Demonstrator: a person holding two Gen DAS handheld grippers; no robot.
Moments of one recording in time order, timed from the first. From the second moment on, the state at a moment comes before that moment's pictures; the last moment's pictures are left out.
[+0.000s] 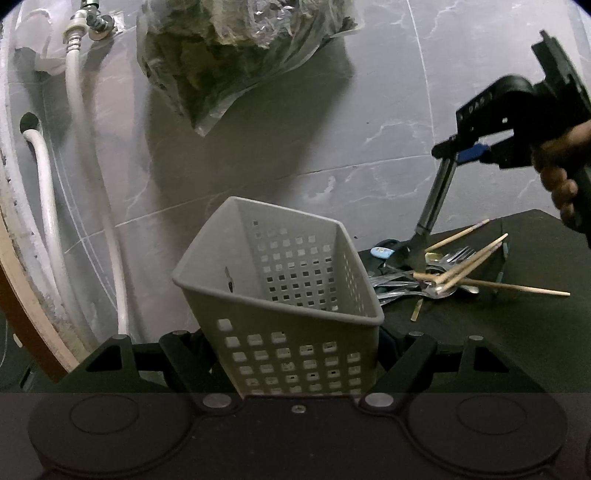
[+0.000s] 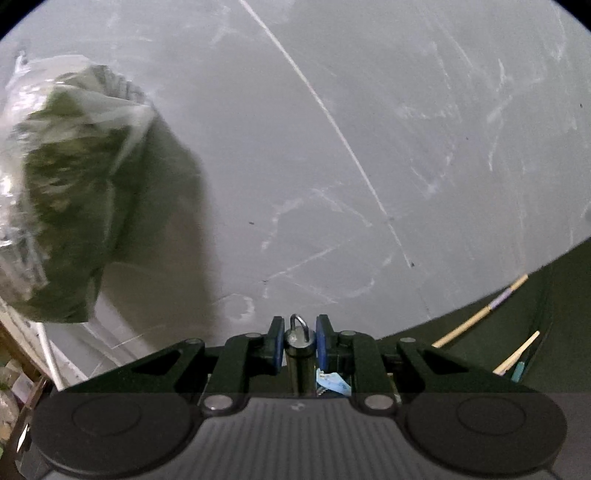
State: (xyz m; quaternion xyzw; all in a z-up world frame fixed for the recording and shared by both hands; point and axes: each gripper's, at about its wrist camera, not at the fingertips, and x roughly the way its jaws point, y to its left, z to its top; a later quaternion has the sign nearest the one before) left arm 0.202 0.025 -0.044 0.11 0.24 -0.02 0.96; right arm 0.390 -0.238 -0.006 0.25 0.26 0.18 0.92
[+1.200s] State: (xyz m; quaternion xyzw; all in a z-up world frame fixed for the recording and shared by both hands) left arm 0.203 0.032 -0.045 0.11 0.24 -0.04 0.97; right arm 0.339 -0.167 0.127 0.17 0.11 0.36 0.91
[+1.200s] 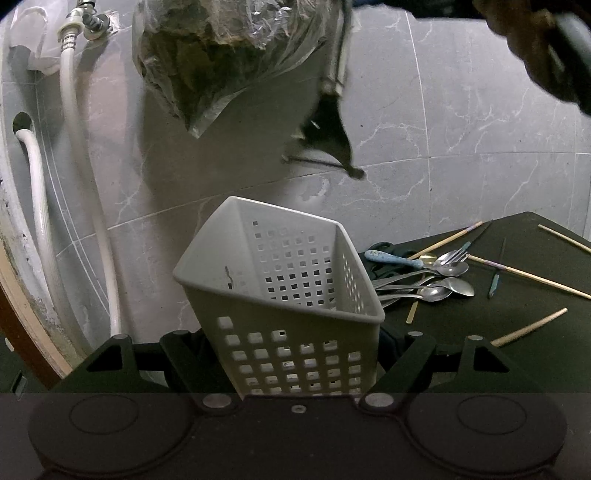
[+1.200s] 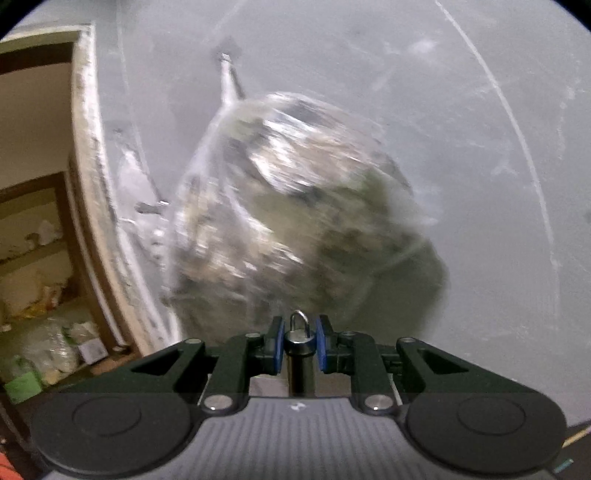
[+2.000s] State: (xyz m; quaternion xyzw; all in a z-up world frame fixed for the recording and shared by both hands) left arm 0.208 0.035 -0.046 0.09 0.24 -0.03 0.96; right arm 0.302 -0.139 0.081 0.12 0.17 0.41 0.89
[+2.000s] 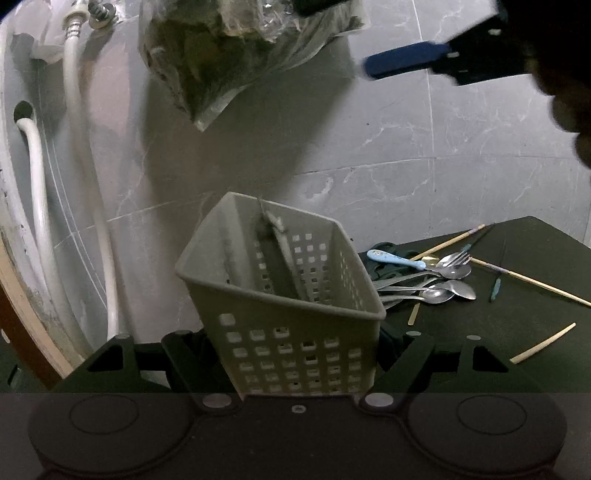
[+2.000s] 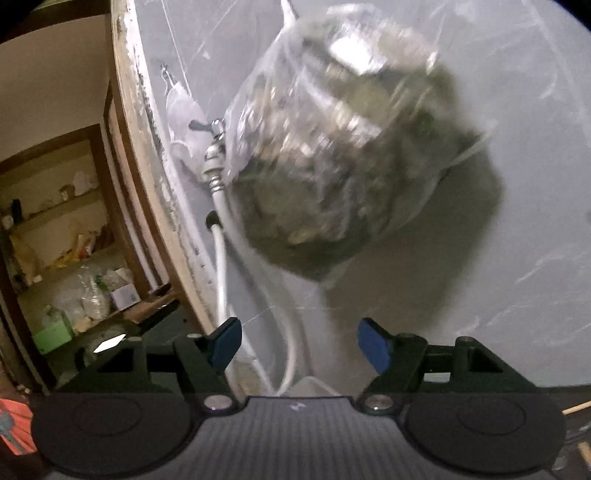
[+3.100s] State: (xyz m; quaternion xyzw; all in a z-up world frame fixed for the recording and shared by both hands) left arm 0.203 0.035 -0.043 0.09 0.26 -0.02 0.96; right arm 0.372 -0.244 -0.090 0.25 0.38 0.10 0.89
